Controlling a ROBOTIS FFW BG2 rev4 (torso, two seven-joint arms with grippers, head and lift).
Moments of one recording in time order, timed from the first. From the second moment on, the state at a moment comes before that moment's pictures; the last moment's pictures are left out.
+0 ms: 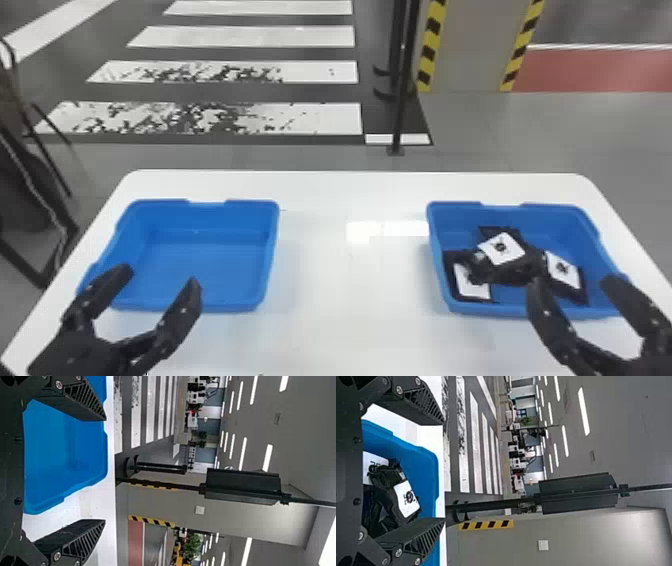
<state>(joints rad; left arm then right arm) 0.73 0.00 0.29 -2.26 0.24 0.06 -0.46 0.77 -0.04 -0.18 -2.22 -0.25 -0.07 0.31</state>
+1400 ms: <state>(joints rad) 0.73 0.00 0.29 -2.26 0.24 0.08 -0.46 0.77 -0.04 -0.18 -2.22 -0.29 -0.08 0.30</state>
